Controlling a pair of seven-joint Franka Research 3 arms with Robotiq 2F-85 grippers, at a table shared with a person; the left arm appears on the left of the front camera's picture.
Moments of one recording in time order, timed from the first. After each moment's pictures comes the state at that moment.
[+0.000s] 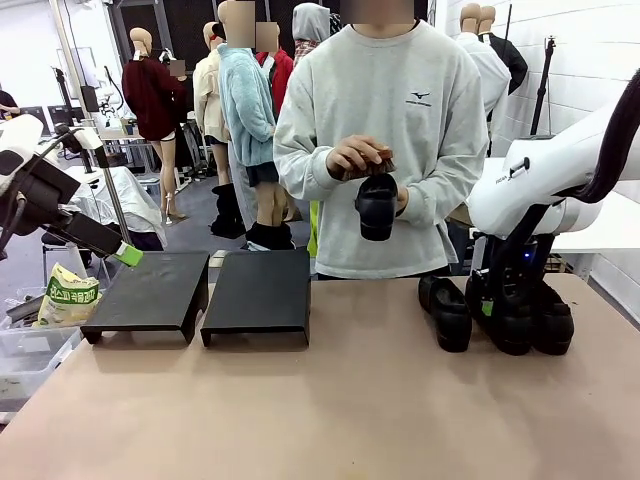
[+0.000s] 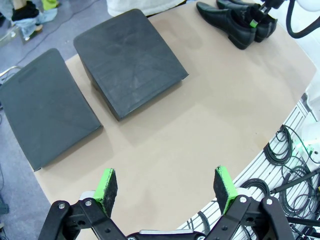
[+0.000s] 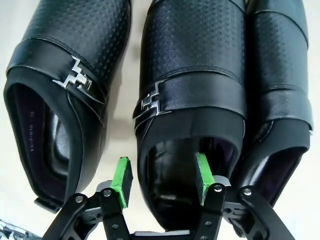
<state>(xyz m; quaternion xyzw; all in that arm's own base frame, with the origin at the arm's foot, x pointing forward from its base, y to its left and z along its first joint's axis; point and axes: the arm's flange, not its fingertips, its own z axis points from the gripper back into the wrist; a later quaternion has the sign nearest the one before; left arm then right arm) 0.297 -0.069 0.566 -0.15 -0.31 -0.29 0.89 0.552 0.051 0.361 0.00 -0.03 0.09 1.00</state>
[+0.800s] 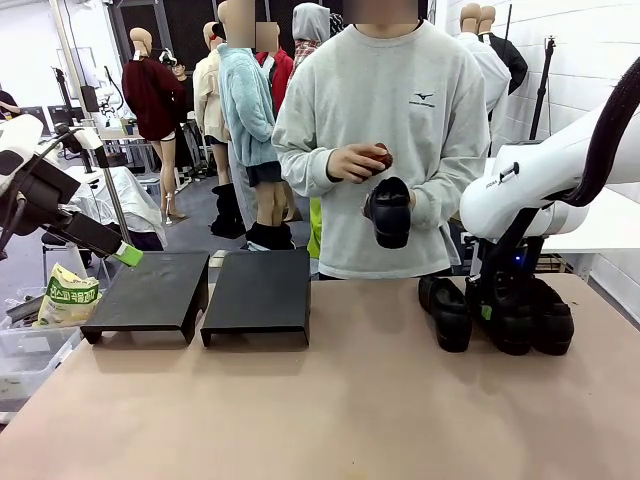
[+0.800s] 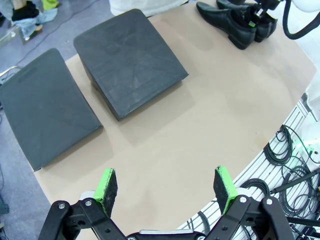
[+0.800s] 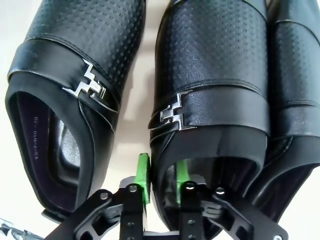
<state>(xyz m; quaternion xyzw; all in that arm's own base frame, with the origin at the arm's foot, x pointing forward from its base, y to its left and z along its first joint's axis) 0.297 -0.069 0.566 -0.15 -0.31 -0.29 0.89 0.558 0.065 0.352 0.01 -0.02 0.10 0.99</state>
